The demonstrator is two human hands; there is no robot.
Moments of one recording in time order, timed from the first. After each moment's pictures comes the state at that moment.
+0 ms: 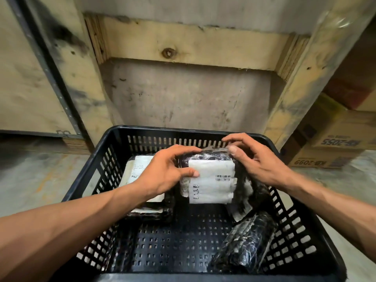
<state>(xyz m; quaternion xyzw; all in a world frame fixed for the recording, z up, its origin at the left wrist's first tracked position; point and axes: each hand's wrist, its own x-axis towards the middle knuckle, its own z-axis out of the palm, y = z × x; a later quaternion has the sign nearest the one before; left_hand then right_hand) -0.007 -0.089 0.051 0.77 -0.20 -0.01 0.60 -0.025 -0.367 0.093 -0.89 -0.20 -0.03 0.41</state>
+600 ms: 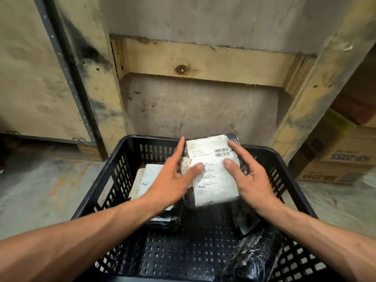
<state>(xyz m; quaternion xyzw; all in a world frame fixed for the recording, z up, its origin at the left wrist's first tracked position) -0.032 -0.087 0.066 0.70 -0.11 -0.06 0.70 -0.038 -0.309 0.058 -0.70 -0.10 -0.08 0.71</state>
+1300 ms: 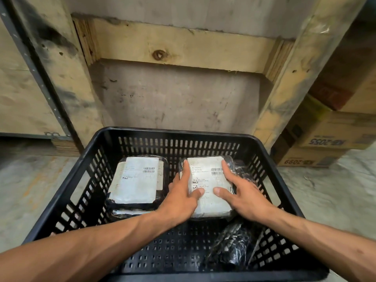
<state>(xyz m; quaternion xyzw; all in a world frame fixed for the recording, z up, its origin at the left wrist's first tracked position) -0.052 -0.147 0.014 0.82 -0.08 -0.16 0.54 -0.068 -0.357 0.036 -0.91 -0.01 0.09 0.39</state>
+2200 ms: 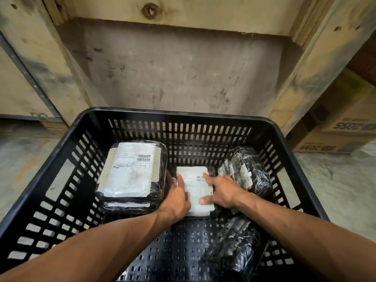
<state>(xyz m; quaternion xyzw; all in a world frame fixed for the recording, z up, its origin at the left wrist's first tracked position) -0.024 -0.150 -0.066 0.89 -0.02 -0.29 0.34 -0.002 -0.328 -0.048 -0.93 0.00 0.30 0.21</state>
